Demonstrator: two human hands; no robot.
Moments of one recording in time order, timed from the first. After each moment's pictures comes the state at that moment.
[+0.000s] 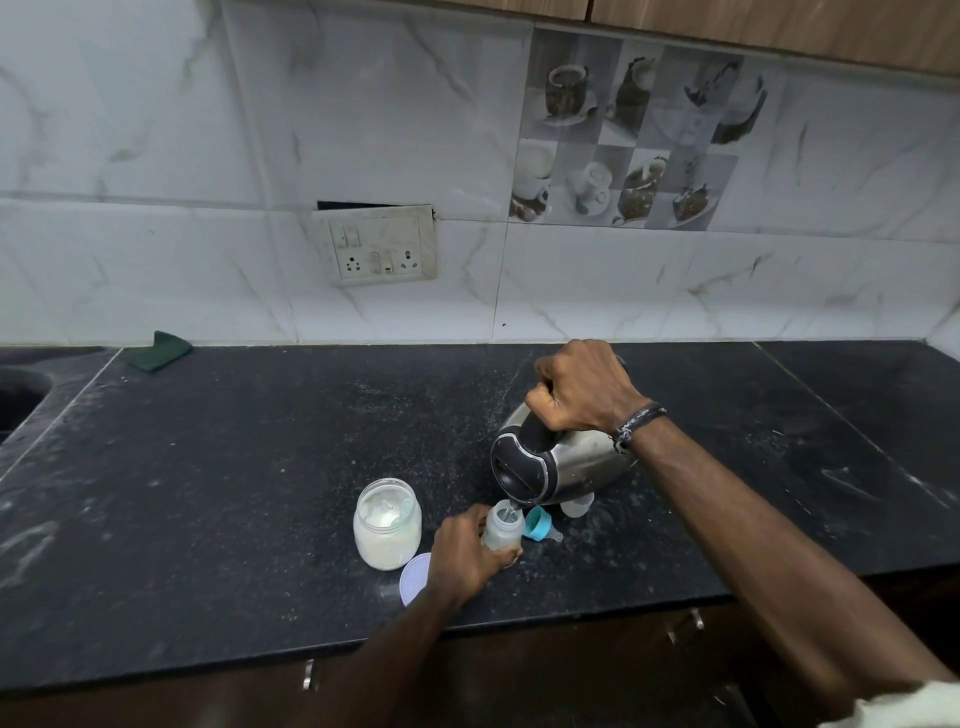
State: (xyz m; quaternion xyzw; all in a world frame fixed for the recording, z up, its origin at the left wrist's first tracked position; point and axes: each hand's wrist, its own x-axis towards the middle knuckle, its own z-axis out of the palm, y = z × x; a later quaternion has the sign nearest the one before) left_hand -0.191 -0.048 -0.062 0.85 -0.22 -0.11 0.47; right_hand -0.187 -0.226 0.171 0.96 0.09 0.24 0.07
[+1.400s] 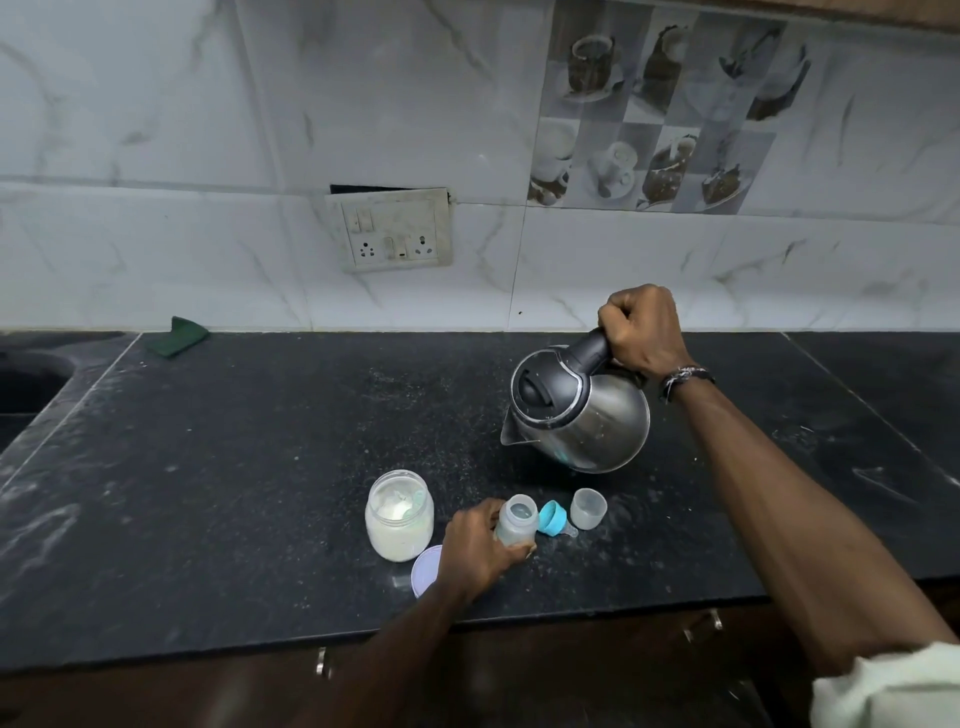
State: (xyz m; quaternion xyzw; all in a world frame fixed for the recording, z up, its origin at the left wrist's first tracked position) left_hand -0.191 -0.048 -0.061 0.85 -0.20 -0.12 0.48; right_hand -0.149 -0.289 0.175 0.92 -0.06 0.33 -0.21
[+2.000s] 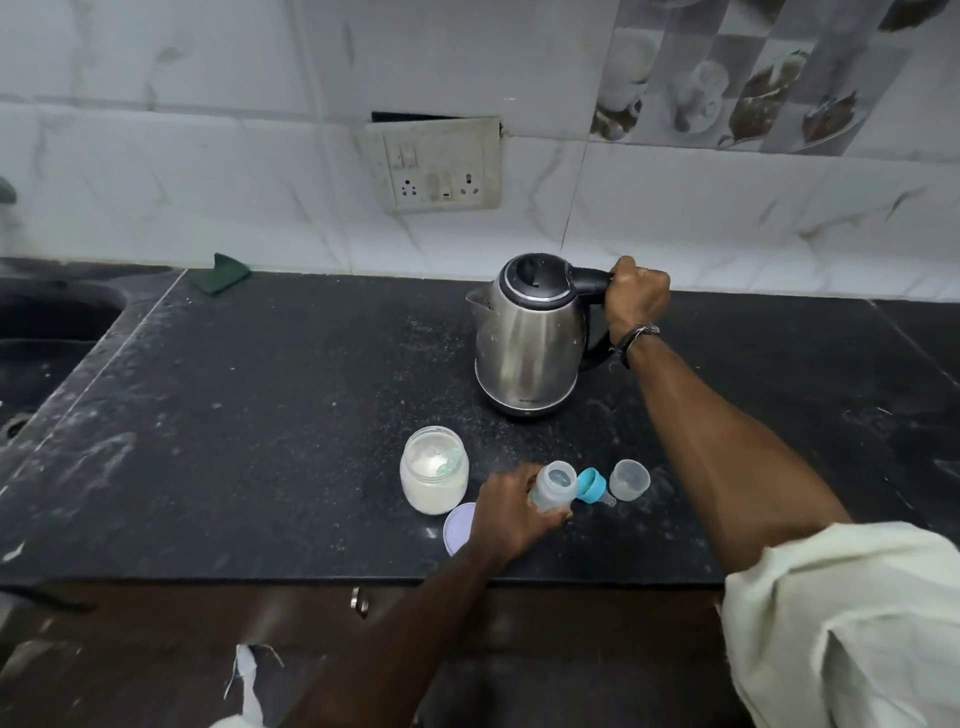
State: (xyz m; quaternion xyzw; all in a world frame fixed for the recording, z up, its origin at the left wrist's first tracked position) left_hand -0.193 -0.047 -0.064 0.84 -0.20 -0.09 0.49; right_hand -0.060 -0.247 0.111 0.75 -0.33 0.34 -0.47
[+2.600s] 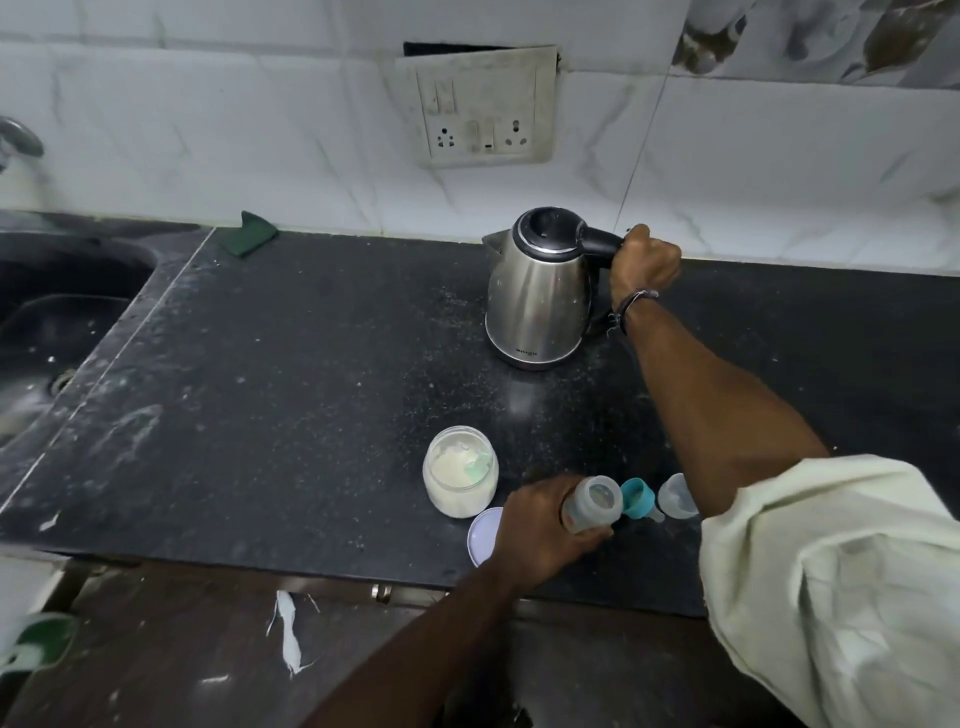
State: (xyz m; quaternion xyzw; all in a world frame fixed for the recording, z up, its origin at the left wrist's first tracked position) left_hand -0.190 -0.044 -0.075 0.83 -0.22 -0.08 0.50; right_hand 0.033 -0.233 0.066 0.71 -0.40 0.32 -0.49
